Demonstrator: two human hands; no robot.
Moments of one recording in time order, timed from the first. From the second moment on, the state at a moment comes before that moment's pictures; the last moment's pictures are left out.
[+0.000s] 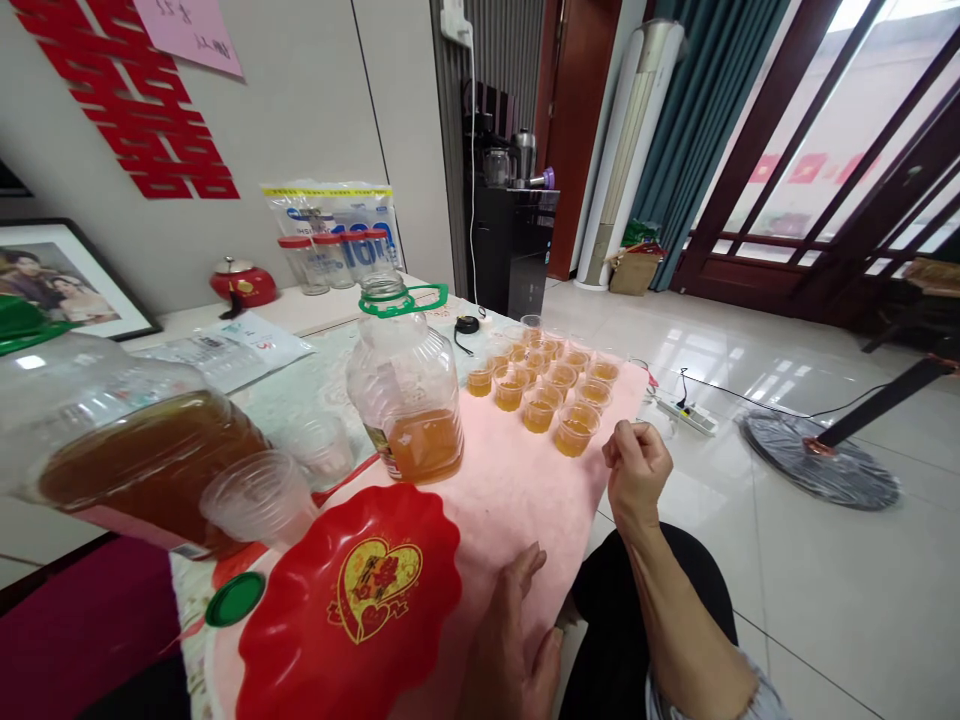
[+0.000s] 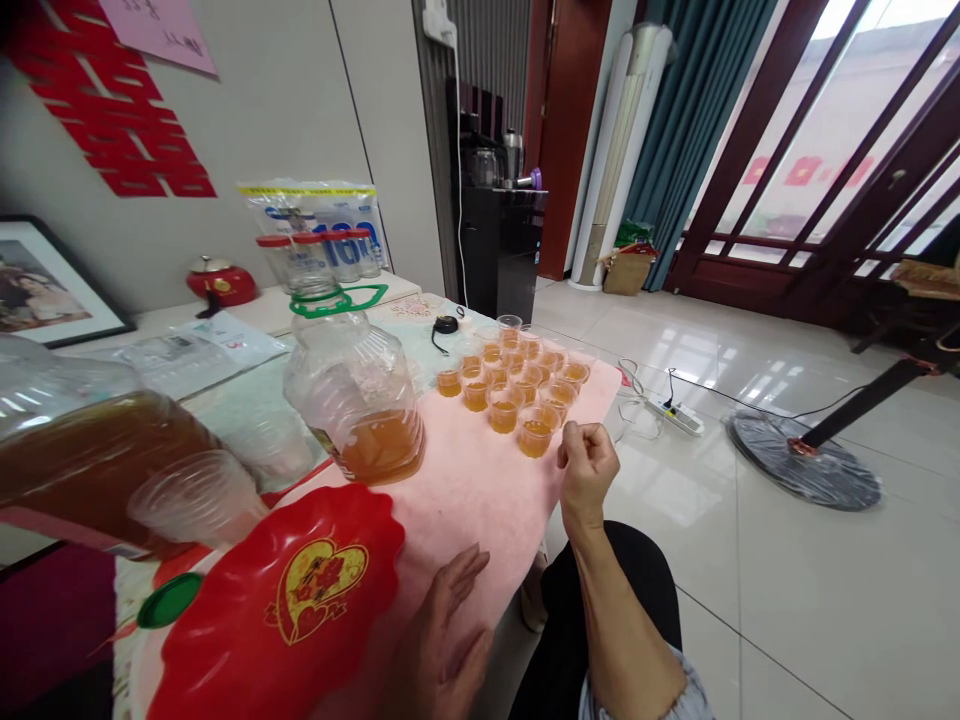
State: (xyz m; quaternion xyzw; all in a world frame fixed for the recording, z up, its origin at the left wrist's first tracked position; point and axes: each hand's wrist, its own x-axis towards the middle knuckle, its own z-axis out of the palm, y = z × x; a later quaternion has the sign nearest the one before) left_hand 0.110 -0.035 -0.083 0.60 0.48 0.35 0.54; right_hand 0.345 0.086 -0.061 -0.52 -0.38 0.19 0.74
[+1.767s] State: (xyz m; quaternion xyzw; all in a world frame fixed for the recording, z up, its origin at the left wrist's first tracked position) left_hand -0.035 0.165 0.087 0.73 0.68 -0.12 -0.02; right_hand 0.231 0.107 -0.057 -0.47 -0.59 0.35 0.56
